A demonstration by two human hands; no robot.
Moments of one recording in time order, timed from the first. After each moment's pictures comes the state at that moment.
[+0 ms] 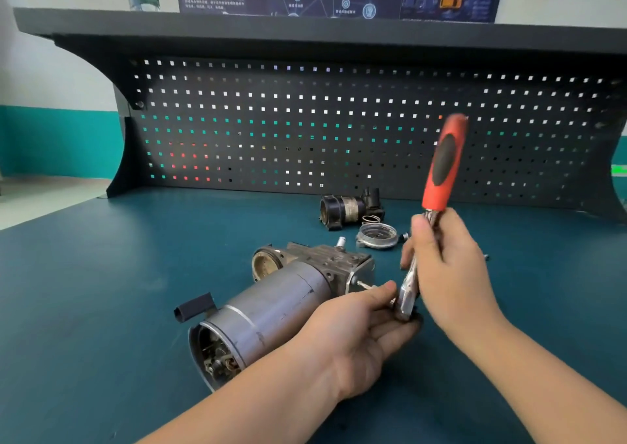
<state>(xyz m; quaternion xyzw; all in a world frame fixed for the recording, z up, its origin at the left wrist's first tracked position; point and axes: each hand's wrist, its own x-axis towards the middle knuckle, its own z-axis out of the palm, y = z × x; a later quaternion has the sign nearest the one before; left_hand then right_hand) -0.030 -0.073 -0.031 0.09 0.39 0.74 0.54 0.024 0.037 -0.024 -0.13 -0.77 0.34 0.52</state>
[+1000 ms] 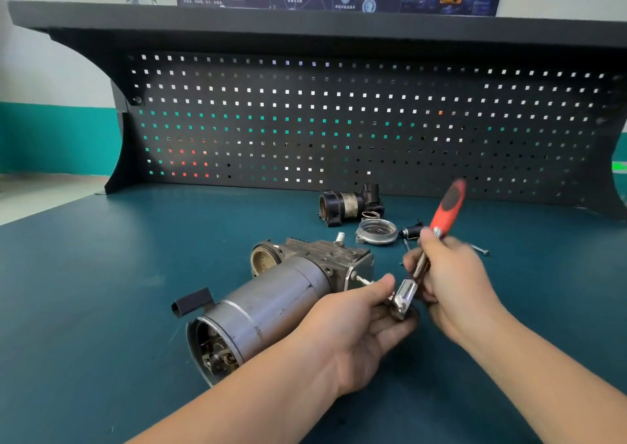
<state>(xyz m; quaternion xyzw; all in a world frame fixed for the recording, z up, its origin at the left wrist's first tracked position) -0.030 -0.072 -0.033 0.09 0.41 0.74 0.52 0.020 0.041 -0.027 -0.25 -0.59 0.64 0.42</state>
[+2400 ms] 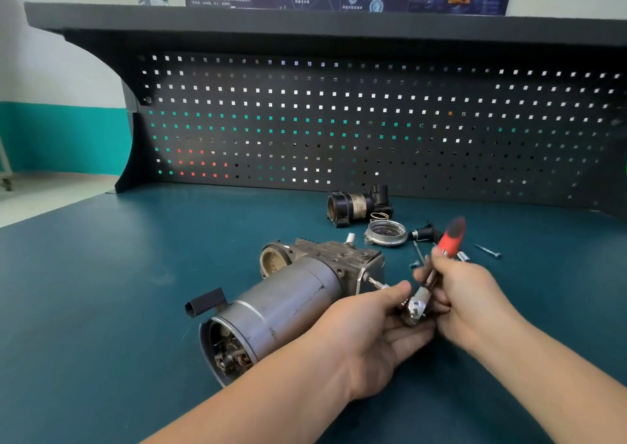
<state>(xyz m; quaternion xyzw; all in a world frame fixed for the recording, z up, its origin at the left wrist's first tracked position) -0.031 -0.071 -0.036 0.12 0.42 0.71 0.54 0.016 0.044 -0.035 -0.29 -0.48 0.74 0.38</state>
